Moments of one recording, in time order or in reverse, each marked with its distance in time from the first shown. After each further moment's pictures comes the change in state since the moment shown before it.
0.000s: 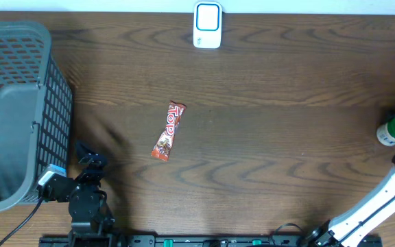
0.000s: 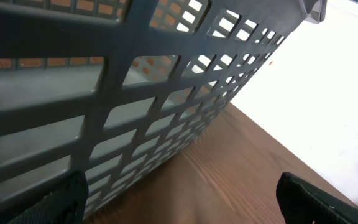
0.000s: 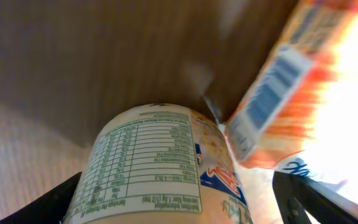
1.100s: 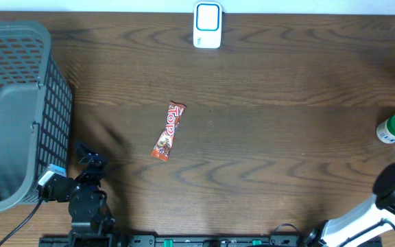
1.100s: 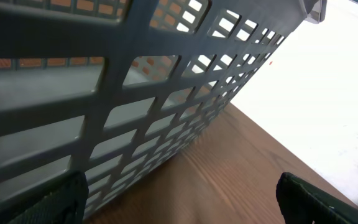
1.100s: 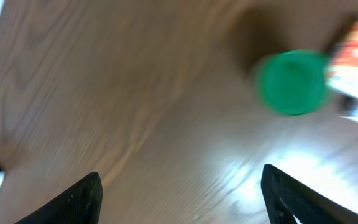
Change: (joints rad) left arm 0.000 0.000 0.000 0.000 0.000 0.000; right arm 0.214 -0.477 0.000 0.005 -0.108 -0.003
